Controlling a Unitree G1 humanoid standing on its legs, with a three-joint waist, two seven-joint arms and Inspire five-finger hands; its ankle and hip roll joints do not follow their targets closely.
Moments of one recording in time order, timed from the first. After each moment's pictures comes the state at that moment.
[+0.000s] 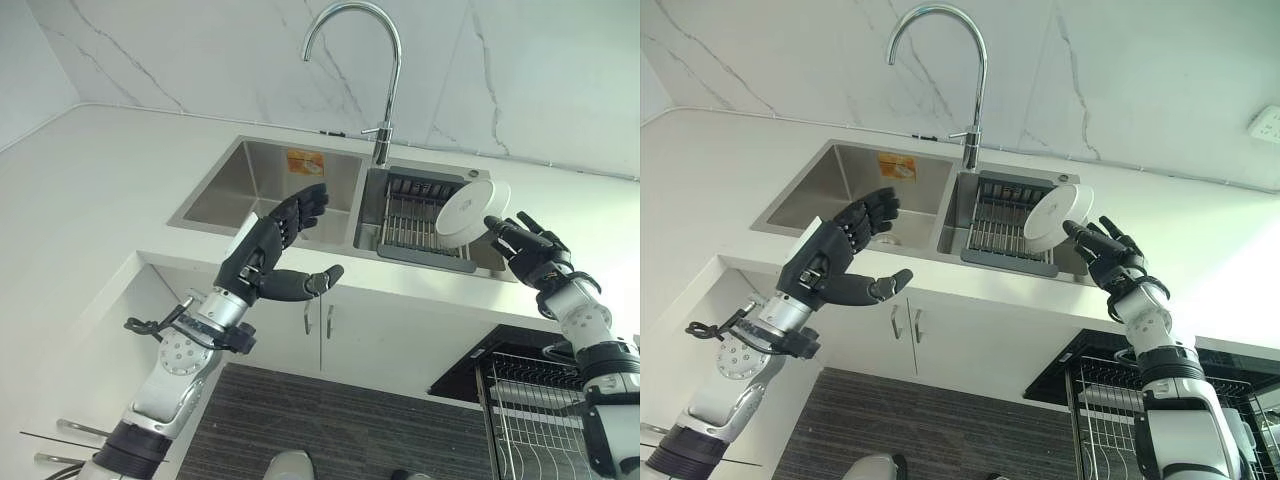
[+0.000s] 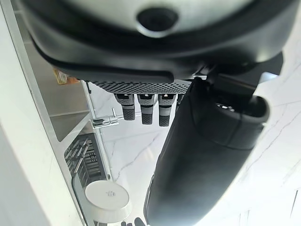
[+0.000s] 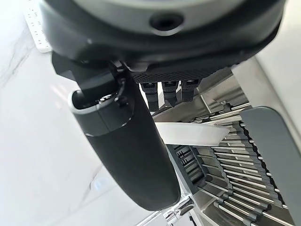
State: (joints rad) left arm -0.14 0.65 -0.23 -0.12 -0.43 -0.27 -0.11; right arm -0.62 -0.66 0.00 0.76 1.12 0.19 -0.07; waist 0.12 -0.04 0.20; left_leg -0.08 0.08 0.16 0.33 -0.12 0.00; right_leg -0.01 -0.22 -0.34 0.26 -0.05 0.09
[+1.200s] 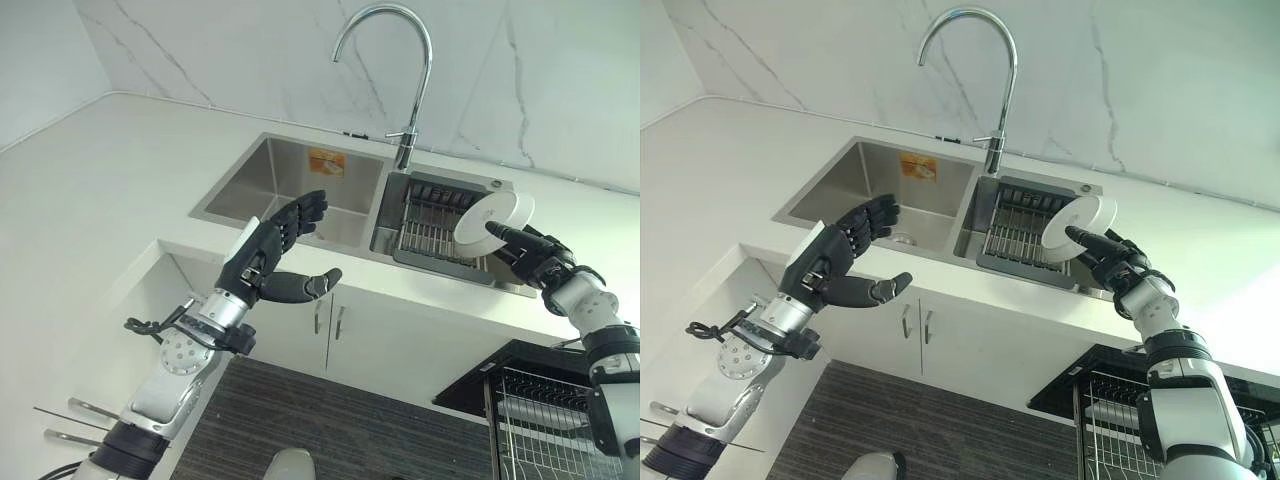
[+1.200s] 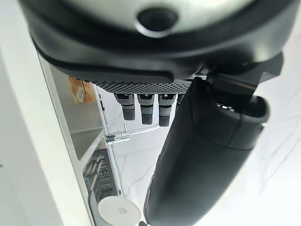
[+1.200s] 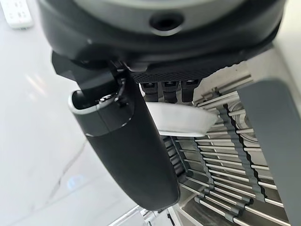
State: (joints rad) left arm -0.14 0.68 -0.24 -0.12 -0.43 -0.24 -0.09; right arm -0.72 -0.70 0.05 0.92 1.12 0.27 -0.05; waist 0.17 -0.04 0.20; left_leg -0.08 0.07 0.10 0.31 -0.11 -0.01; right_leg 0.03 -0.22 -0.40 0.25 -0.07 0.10
